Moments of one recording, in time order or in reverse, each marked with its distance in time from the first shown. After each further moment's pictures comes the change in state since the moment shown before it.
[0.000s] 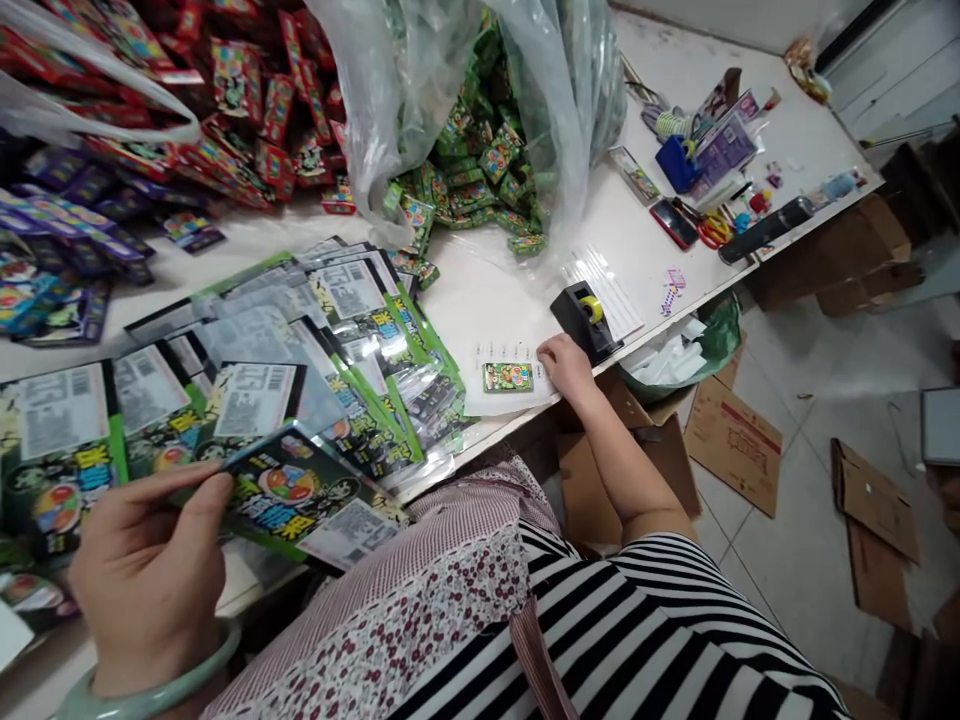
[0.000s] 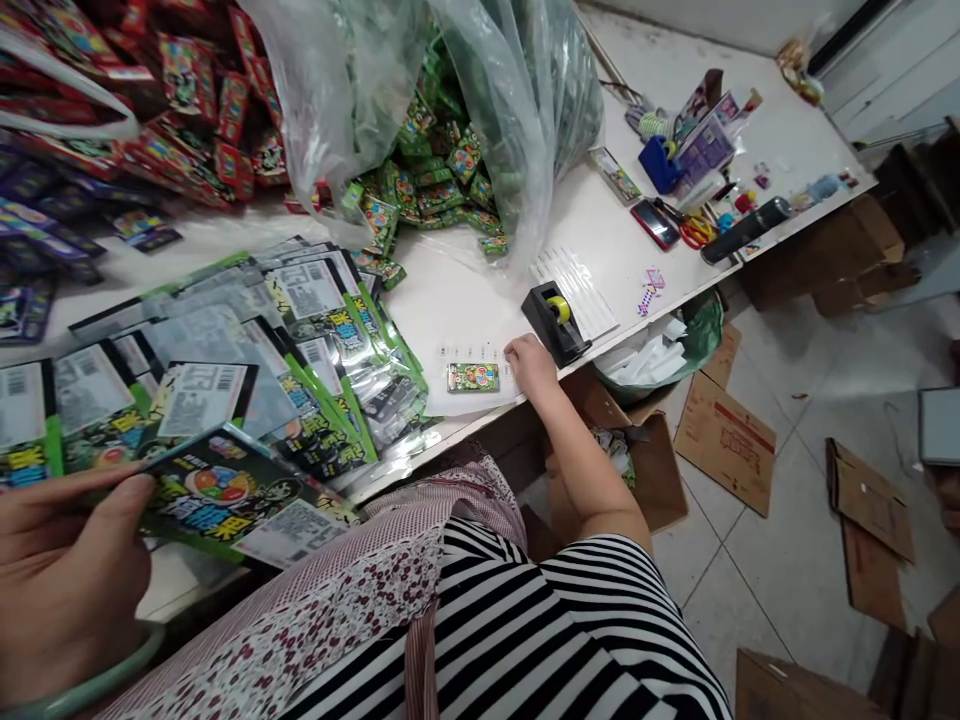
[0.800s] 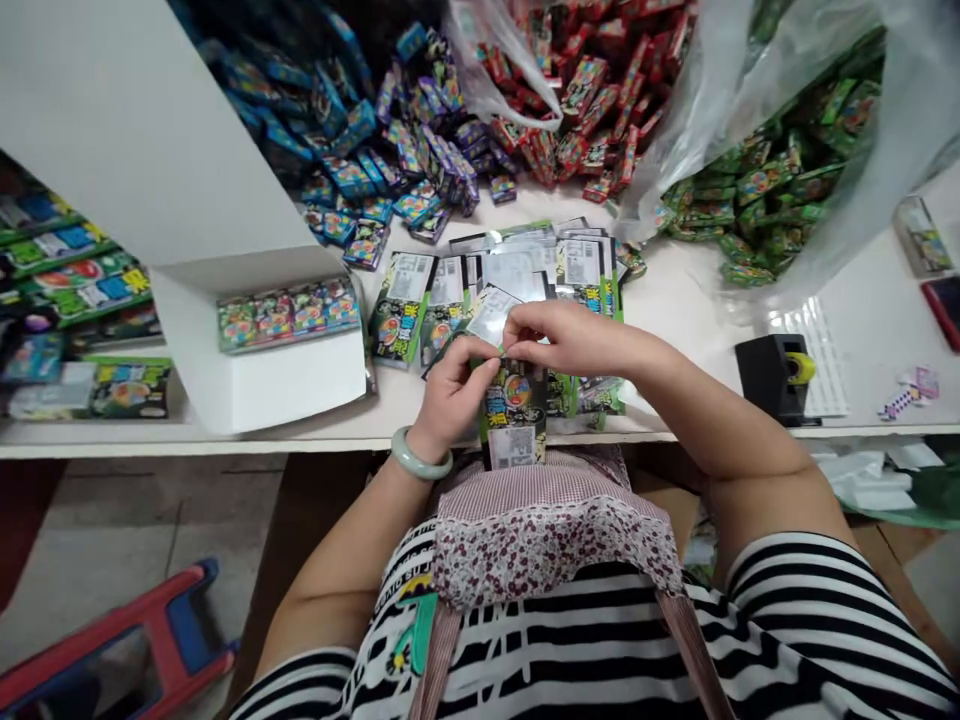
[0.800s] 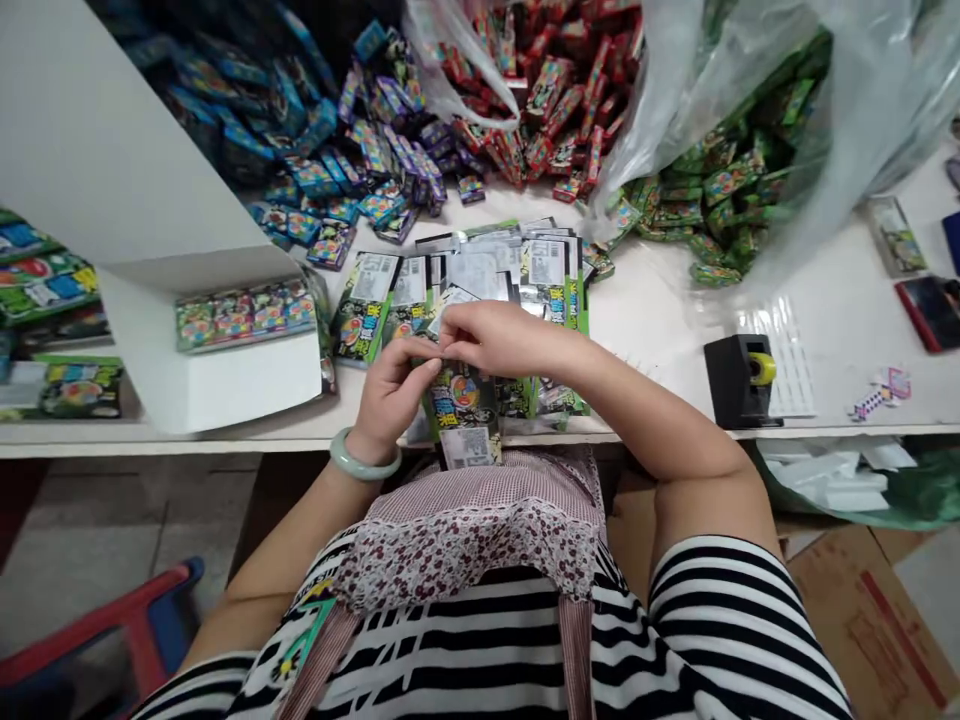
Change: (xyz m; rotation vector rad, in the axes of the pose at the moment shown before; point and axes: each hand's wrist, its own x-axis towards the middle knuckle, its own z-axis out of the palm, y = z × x) left_hand -0.006 0.016 0.001 -0.256 -0.226 0.169; right_hand -0.005 -0.288 0.027 0.249 -0.831 -0.974
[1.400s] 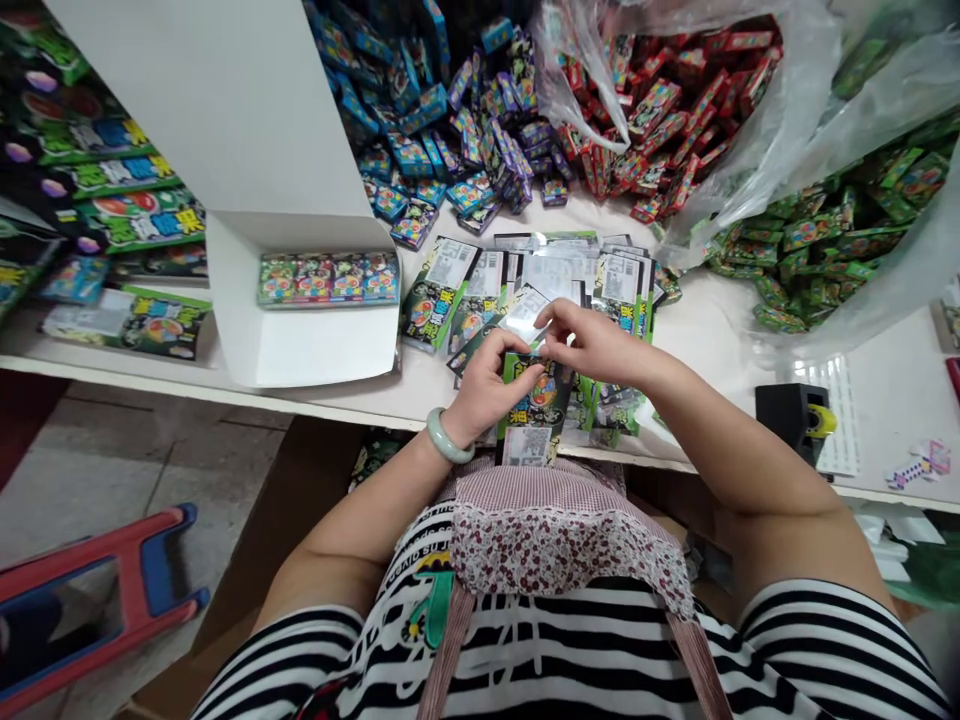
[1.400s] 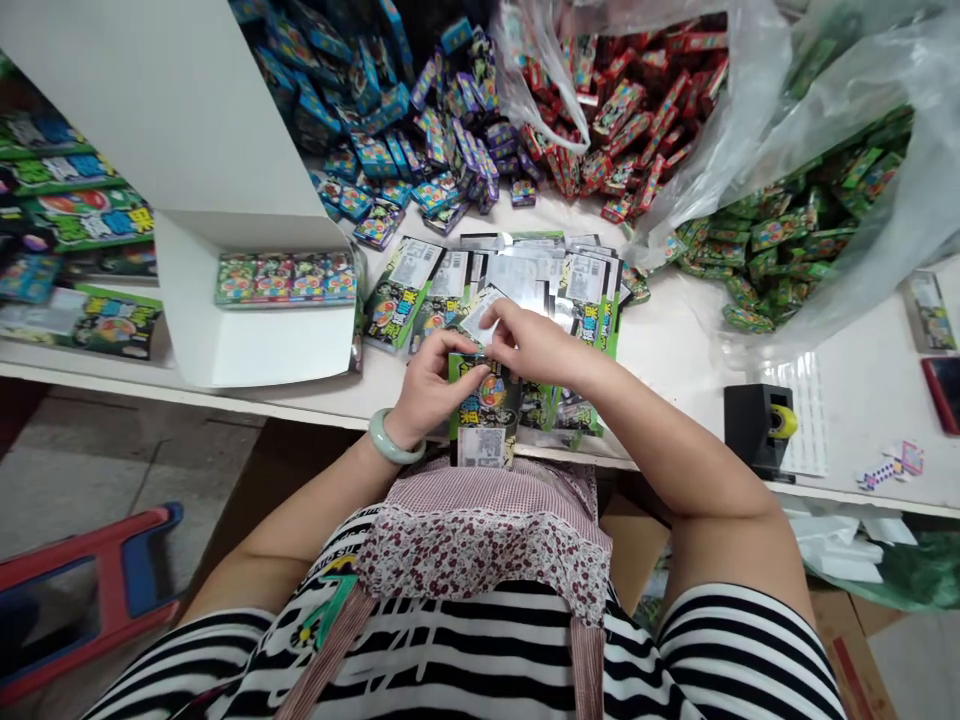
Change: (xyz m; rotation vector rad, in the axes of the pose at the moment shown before) left_hand -0.001 -0.010 0.009 -0.001 0.117 0.016; right_hand 0.015 0.020 0.011 0.120 0.029 0.174
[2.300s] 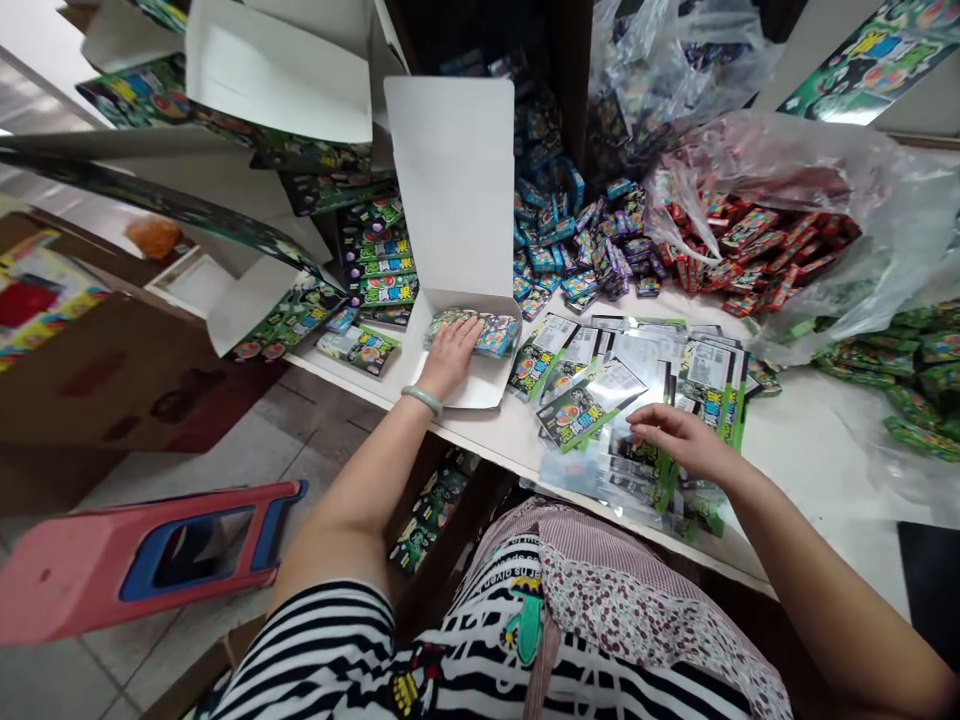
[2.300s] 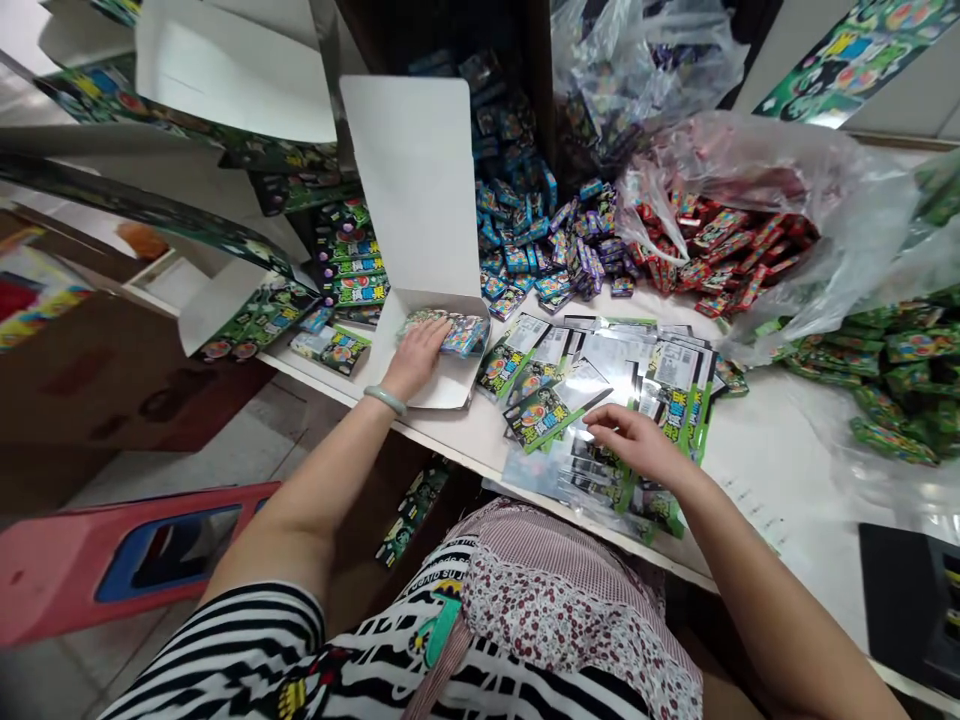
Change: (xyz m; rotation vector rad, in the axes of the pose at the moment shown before) left_hand 0.038 -0.080 -0.213 1.054 -0.096 -0.092; right_hand -0.021 0.047 0.018 0.273 -0.021 0.131
